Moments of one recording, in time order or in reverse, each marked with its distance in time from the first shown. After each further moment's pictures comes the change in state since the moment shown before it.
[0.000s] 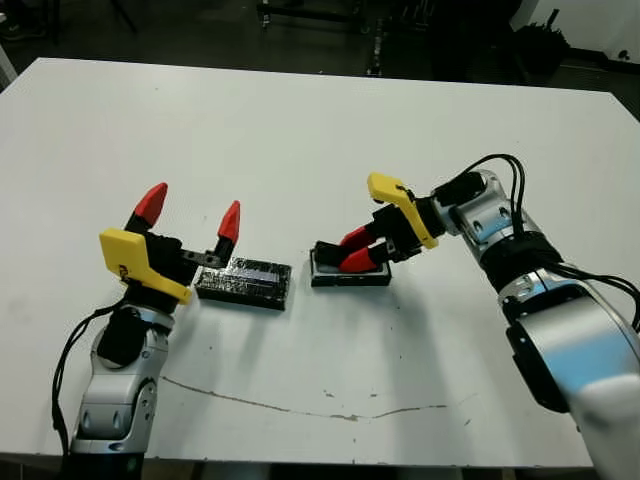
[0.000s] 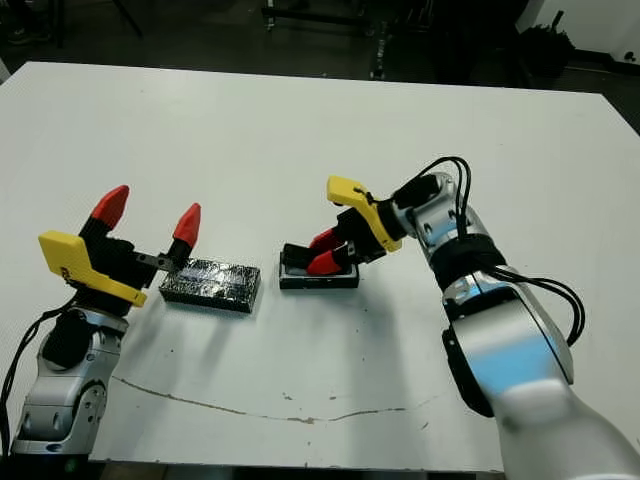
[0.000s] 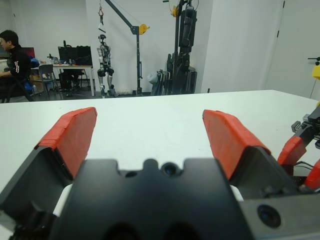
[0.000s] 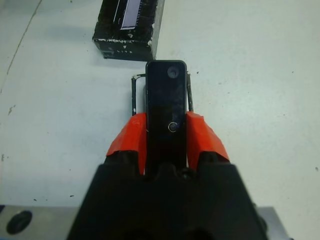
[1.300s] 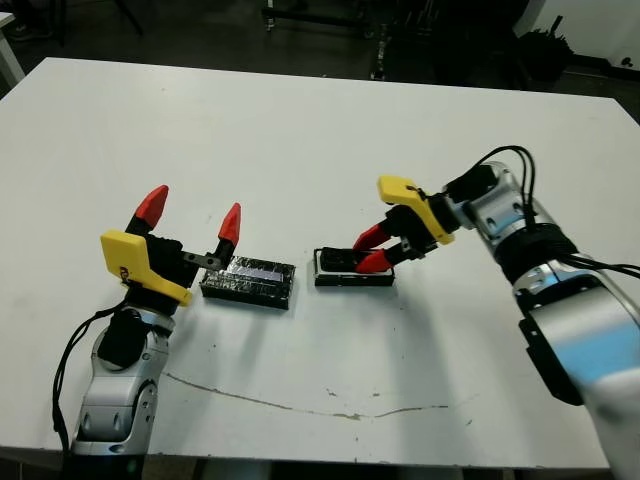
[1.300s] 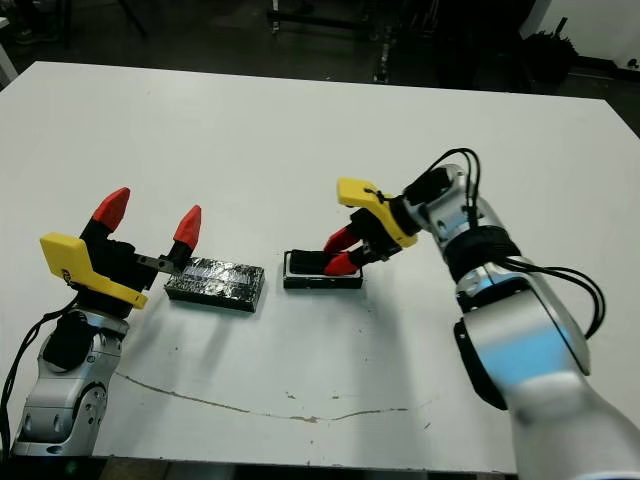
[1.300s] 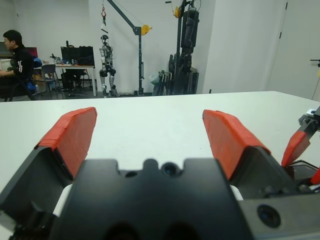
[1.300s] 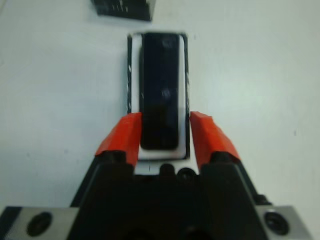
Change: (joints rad) left arm 0.005 0.000 -0.003 0.000 0.001 0.002 0.001; right arm -0.030 -0.088 0.061 0.057 -0.033 -0.109 0.004
